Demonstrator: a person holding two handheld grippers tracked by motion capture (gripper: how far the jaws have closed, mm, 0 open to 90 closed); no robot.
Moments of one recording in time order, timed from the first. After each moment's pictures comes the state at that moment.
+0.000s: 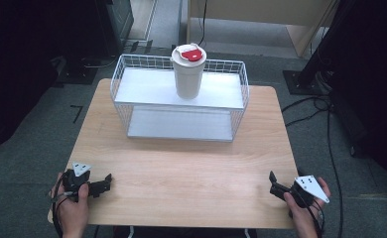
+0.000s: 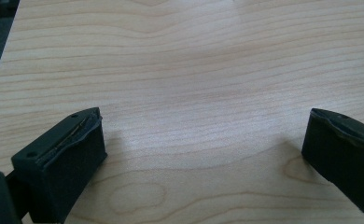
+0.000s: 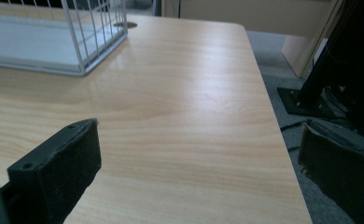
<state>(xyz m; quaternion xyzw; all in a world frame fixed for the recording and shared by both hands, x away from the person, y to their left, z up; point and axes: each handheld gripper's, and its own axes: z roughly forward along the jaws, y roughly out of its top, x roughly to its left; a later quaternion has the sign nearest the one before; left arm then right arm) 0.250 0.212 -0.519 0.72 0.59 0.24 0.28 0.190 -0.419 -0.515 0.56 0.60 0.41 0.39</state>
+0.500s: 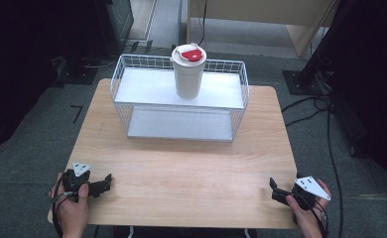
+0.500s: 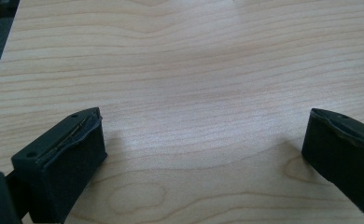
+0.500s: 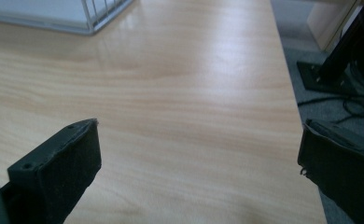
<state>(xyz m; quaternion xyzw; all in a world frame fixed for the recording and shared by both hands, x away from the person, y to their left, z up) 0.250 0.212 -0.519 0.72 0.59 0.24 0.28 0.185 -0.428 -0.520 0.57 0.64 0.38 0.34</state>
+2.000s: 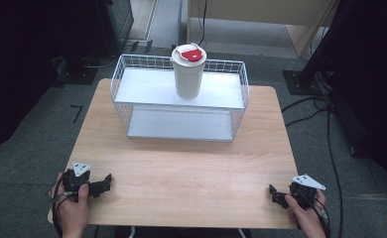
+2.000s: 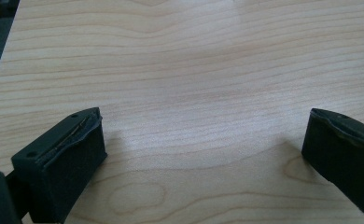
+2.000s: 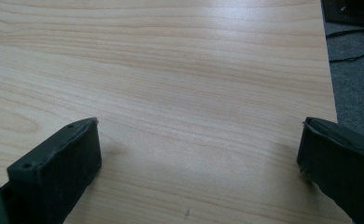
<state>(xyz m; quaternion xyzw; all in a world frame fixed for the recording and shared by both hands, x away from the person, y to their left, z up) 0.250 0.212 -0.519 0.72 0.59 0.24 0.28 0.192 -0.434 -0.527 0.62 0.69 0.29 0.24</state>
